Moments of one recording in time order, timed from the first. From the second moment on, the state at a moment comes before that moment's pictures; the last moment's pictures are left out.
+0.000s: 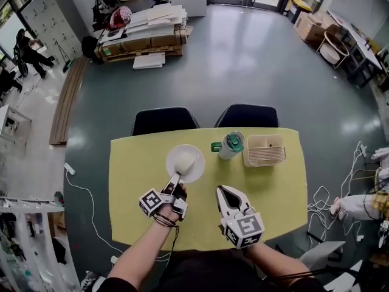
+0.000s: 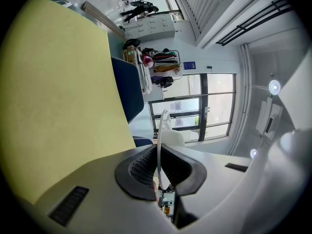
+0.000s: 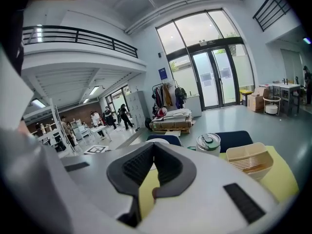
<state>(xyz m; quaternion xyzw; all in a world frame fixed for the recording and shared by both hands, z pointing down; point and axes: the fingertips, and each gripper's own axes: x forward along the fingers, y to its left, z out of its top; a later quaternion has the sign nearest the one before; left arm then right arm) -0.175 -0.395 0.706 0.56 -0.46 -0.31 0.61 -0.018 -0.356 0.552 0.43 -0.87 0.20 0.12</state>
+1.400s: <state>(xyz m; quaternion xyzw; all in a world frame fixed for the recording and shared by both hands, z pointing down) -0.158 -0.551 0.916 0.47 -0.52 -0.25 0.67 0.002 -0.392 0.625 0.43 -0.85 0.26 0.16</state>
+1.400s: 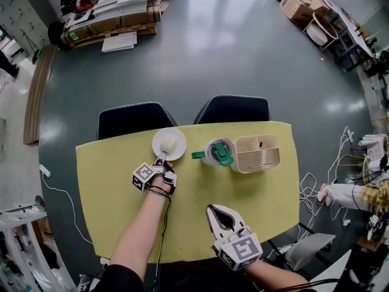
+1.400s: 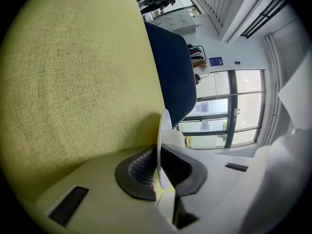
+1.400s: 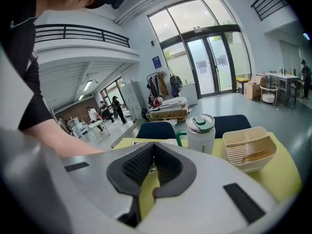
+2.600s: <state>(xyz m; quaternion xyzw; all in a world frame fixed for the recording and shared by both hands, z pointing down) -0.169 -0.523 0.888 0.48 -0.58 -0.19 0.63 0.014 -0.382 0.619 0.44 -0.85 0.25 0.15</state>
